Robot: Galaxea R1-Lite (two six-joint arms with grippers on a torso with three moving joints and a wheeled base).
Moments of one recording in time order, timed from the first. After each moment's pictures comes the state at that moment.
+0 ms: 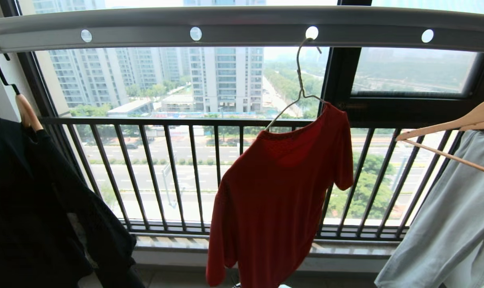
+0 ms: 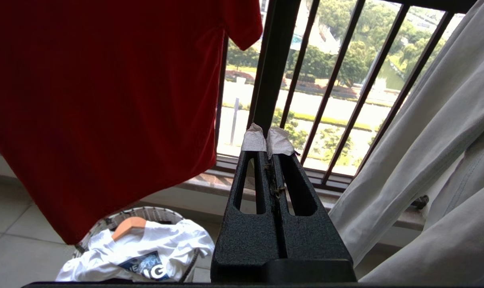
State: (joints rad) left arm -0.01 0.00 0.00 0.01 0.02 -0.05; right arm 0.00 0.00 0.00 0.02 0.06 -0.11
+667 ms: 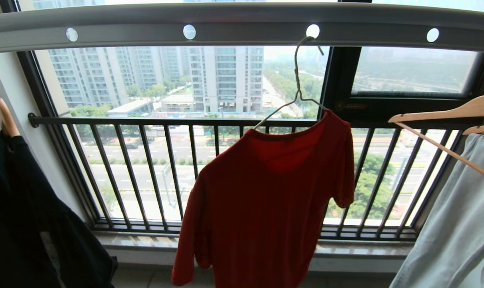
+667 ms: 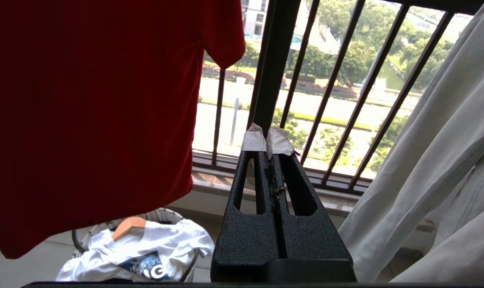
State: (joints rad) left arm -0.01 0.00 0.00 0.01 0.02 -0.05; right arm 0.00 0.00 0.00 0.02 0.06 -0.11
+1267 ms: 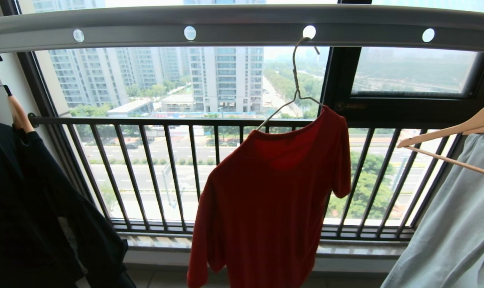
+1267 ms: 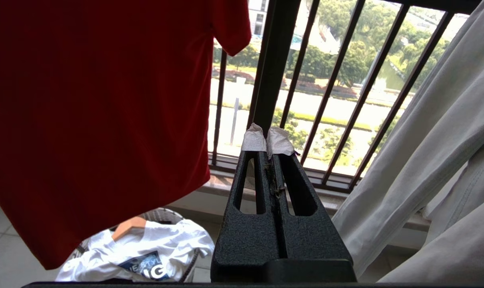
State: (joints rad) left arm -0.01 0.00 0.00 0.01 0.02 -0.05; right arm 0.00 0.00 0.00 0.02 0.06 -0.11
